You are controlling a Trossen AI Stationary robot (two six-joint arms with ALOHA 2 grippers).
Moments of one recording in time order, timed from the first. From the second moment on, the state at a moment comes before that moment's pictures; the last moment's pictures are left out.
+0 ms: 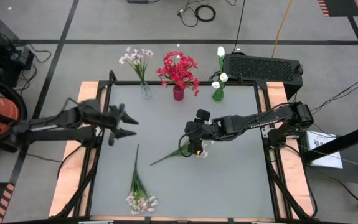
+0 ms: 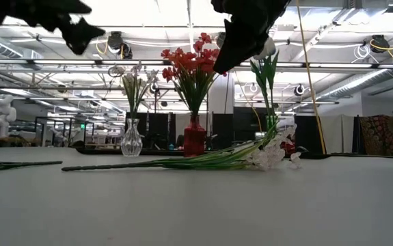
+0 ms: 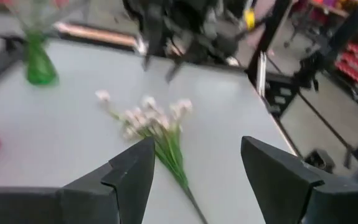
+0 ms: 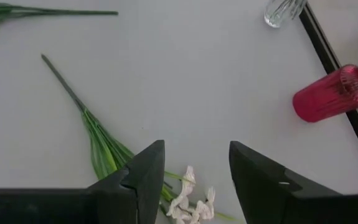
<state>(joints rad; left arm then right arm) 0.21 0.53 0.53 -0.29 0.37 -0.12 0.13 1.64 1.32 -0.59 0.39 0.21</state>
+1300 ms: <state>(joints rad) -0.31 1.77 0.53 0.54 -0.25 -0.26 0.13 1.62 1.32 -0.64 0.39 0.32</state>
